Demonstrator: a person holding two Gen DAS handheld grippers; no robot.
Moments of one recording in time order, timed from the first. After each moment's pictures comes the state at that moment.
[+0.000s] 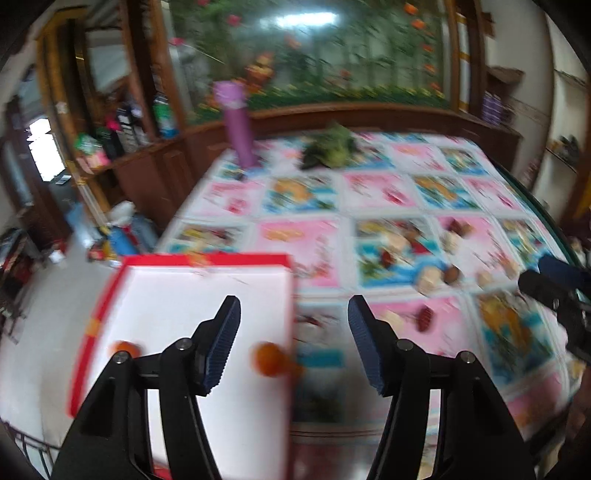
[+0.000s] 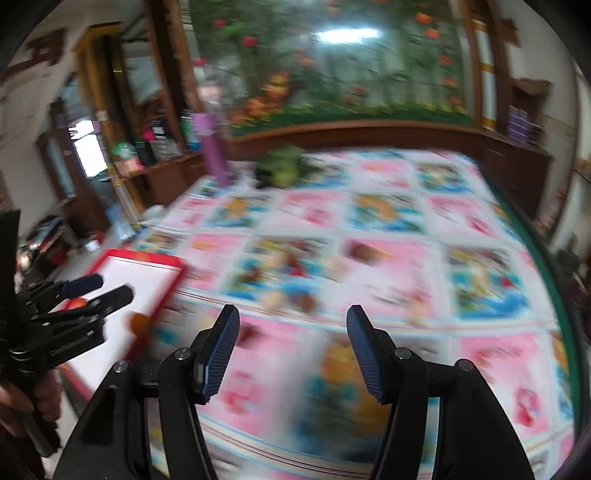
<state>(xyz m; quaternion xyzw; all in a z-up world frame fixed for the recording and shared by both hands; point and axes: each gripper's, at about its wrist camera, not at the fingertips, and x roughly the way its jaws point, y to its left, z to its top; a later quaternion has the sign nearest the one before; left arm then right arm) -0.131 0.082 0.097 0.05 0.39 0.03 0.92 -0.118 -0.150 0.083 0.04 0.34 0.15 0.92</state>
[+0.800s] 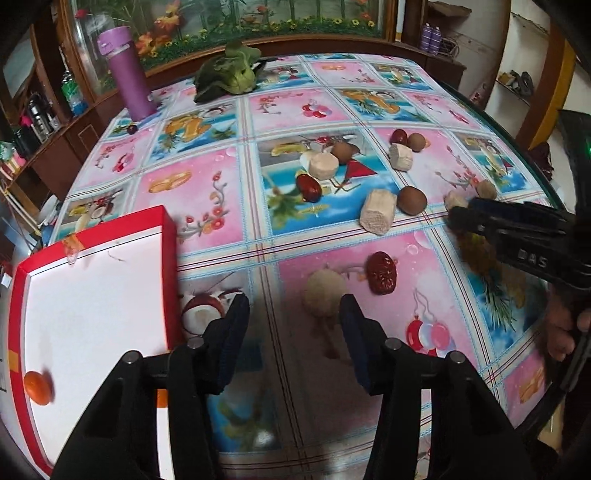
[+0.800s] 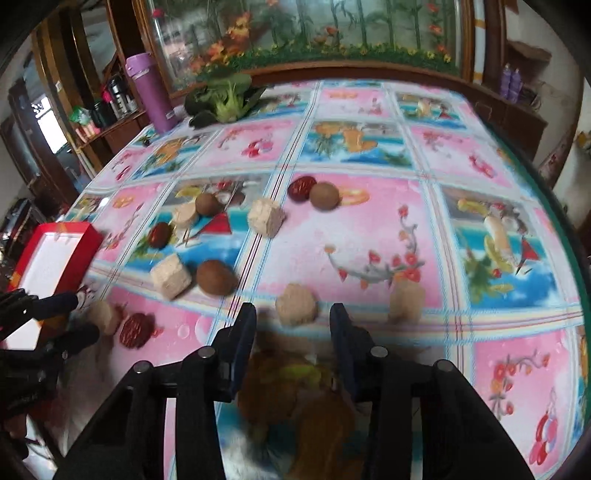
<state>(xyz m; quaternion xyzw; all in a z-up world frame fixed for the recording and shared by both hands) -0.077 0.050 0.030 0.08 0.49 -0.10 0.86 -0.043 -0.150 0.012 0.02 0.44 0.12 0.89</state>
